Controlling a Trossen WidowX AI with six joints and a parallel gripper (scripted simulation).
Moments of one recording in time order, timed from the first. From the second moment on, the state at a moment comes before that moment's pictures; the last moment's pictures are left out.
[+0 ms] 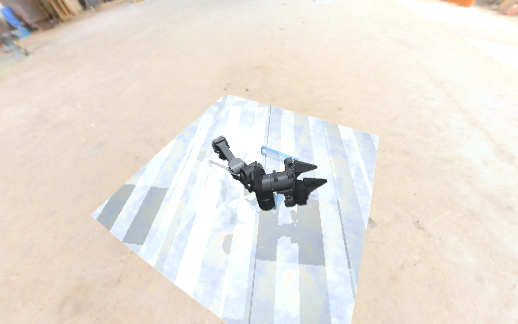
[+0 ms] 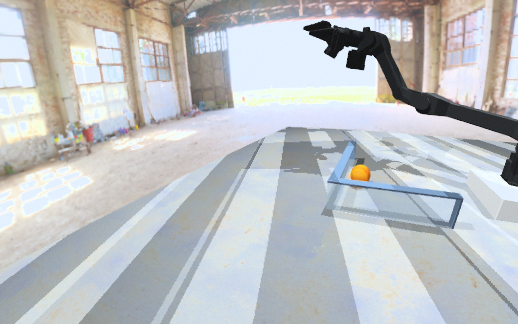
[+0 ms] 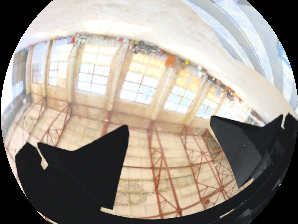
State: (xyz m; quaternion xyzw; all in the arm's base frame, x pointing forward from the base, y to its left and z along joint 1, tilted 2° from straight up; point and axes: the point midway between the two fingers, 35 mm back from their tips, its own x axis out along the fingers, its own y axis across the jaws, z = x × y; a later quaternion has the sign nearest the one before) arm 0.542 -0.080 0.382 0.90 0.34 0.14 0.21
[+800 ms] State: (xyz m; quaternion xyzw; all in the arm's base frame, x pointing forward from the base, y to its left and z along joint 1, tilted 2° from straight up) arm 0.389 -0.167 0.564 0.84 0.07 0.30 0.45
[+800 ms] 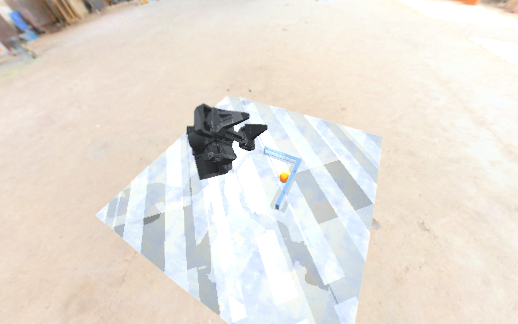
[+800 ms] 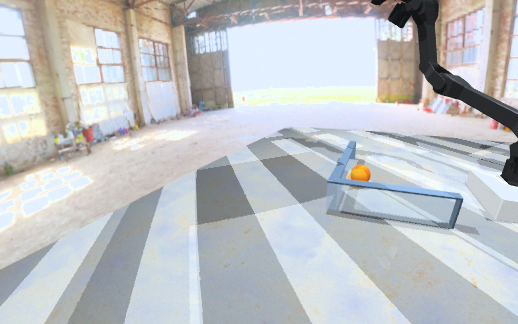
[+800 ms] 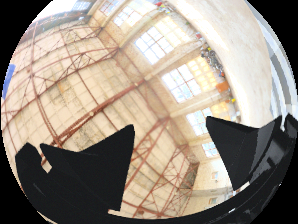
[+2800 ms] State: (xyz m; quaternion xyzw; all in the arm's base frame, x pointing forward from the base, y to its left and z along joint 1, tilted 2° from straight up) arm 0.220 0.290 0.521 -0.02 -0.03 0.35 0.94
